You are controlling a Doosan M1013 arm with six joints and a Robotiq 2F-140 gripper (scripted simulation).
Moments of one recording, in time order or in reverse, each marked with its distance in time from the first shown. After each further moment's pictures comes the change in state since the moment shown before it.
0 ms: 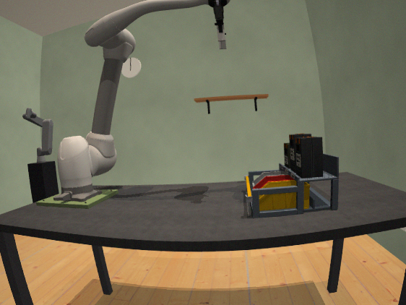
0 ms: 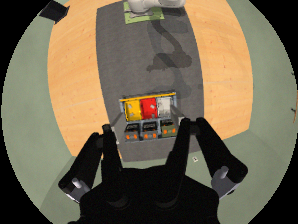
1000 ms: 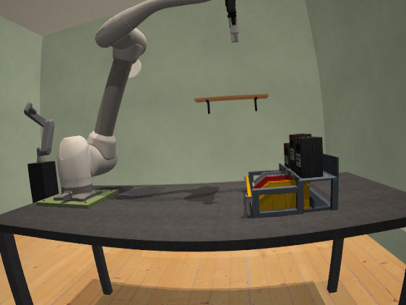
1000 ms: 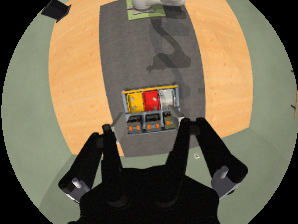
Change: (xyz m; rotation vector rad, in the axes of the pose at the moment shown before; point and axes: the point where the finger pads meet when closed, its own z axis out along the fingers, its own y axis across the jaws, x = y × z) arm -0.049 -0.025 -0.018 0.000 0.001 0.001
